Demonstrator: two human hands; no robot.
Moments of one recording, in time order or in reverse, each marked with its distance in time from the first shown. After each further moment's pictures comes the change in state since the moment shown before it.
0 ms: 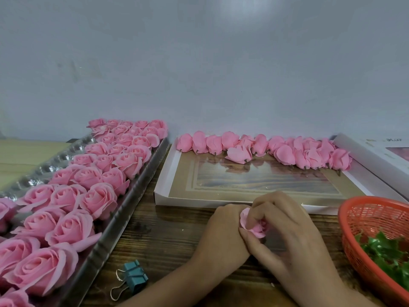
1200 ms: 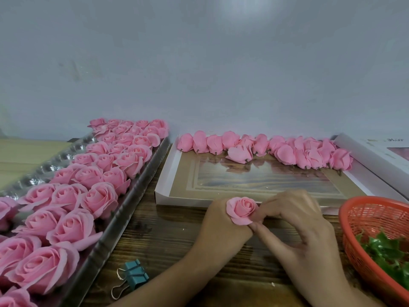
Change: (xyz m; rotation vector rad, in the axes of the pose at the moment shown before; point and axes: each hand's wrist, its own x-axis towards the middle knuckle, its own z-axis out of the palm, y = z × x) left_hand -0.001 0.027 -0.027 -0.261 0.073 -0.121; right_hand -0.002 0.005 -0.003 0.041 0.127 0.027
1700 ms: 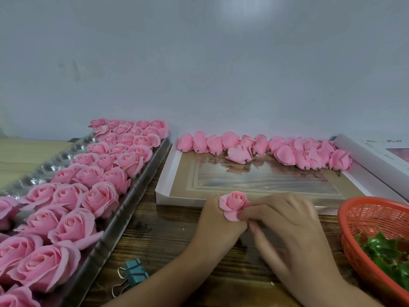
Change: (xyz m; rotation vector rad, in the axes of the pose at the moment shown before) left_hand -0.003 0.002 -0.004 -0.094 0.036 -0.024; right_hand 0.002 -0.005 -0.001 -0.234 -0.125 -0.146
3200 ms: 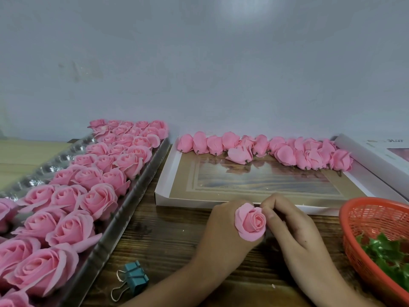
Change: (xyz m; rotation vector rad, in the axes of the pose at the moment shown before) left_hand -0.004 -0.007 0.009 0.299 0.010 0.312; right_hand -0.005 0.008 0.010 0.717 -0.048 0.523
